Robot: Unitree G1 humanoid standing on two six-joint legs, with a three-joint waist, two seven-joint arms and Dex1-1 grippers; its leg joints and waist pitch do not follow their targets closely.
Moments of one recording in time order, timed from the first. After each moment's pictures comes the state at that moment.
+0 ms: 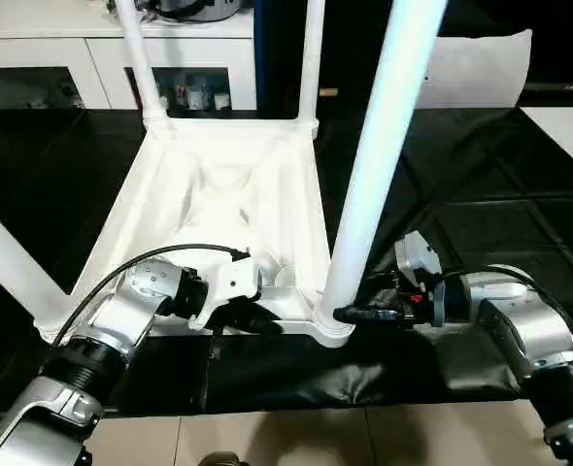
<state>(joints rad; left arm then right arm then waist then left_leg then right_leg) -0.52 0.46 -0.37 0.45 -0.04 0.03 -1.33 -0.41 -0.49 0.20 0.33 0.31 0.16 1.33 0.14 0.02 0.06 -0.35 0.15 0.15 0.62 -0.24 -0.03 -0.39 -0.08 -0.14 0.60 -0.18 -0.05</state>
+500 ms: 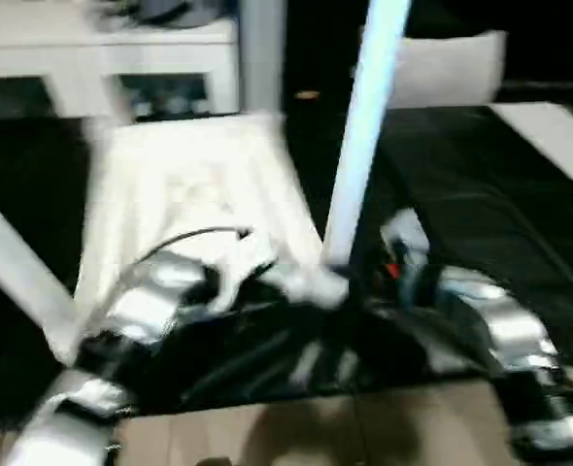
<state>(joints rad) -0.57 0.28 -0.29 0.45 0.02 0.38 -0.94 -0.42 -0.25 0.07 0.29 0.21 0.37 0.72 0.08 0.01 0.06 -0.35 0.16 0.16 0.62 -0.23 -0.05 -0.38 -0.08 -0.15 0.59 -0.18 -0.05</state>
